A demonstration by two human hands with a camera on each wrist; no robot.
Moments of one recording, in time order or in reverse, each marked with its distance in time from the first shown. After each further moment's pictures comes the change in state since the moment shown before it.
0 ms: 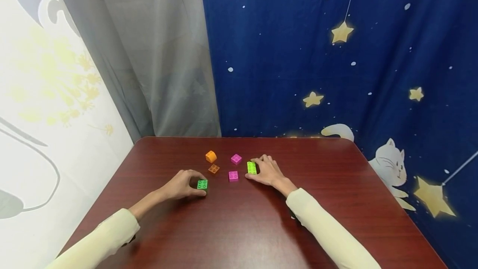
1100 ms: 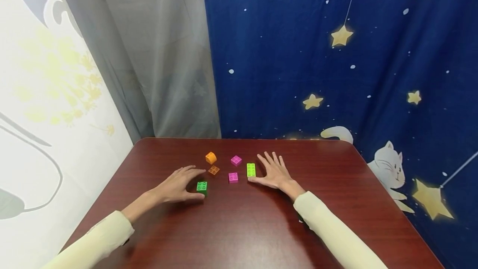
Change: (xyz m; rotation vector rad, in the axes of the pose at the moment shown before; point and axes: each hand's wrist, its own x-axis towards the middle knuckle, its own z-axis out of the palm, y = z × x) left_hand -0.014 0.007 -0.013 0.290 -0.001 0.055; right_hand -0.014 0.016 -0.011 -0.057 -0.033 0.021
